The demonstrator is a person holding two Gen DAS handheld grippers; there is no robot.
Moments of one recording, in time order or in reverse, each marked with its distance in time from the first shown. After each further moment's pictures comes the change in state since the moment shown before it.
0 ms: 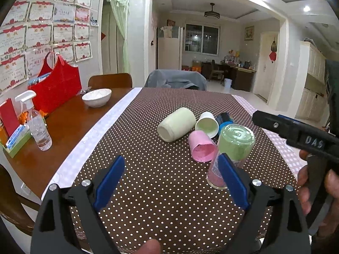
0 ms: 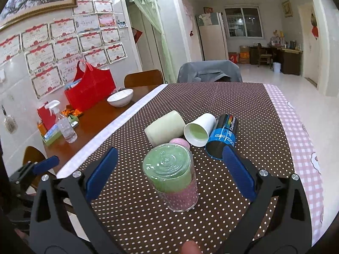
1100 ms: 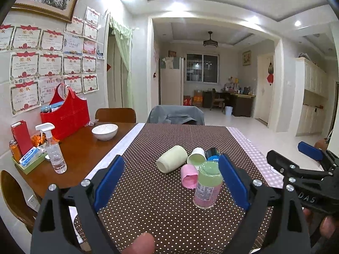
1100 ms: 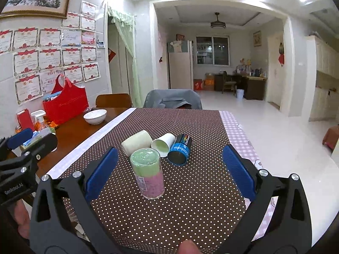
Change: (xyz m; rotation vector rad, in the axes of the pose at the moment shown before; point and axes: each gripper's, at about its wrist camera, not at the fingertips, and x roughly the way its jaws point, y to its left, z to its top) left arm -0.099 -0.029 0.026 0.011 -0.220 0.029; right arm -0.117 0.037 -0.023 -0.077 -0.197 -0.280
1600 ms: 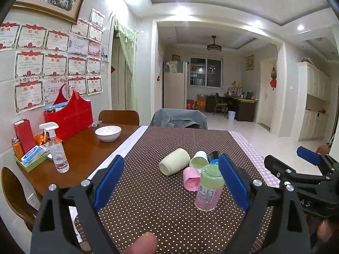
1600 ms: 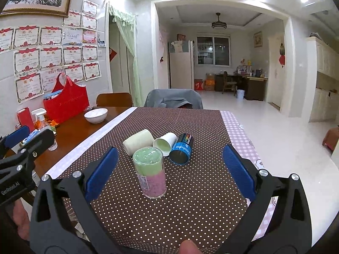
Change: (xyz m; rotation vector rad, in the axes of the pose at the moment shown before) left arm -0.004 0.004 -0.001 -0.025 -0.023 0.017; right arm 0.000 0.006 -0.004 -0.001 0.006 0.003
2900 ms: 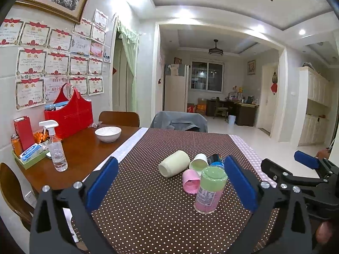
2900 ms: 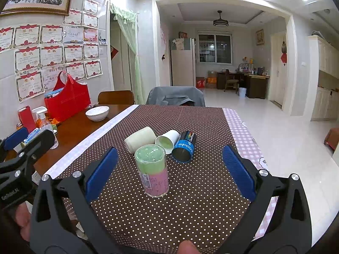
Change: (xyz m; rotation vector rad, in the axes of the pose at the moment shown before) left arm 0.001 0.003 -0.007 -0.017 -0.028 0.003; right arm 0.011 0.000 -0.004 0.005 0.018 0.015
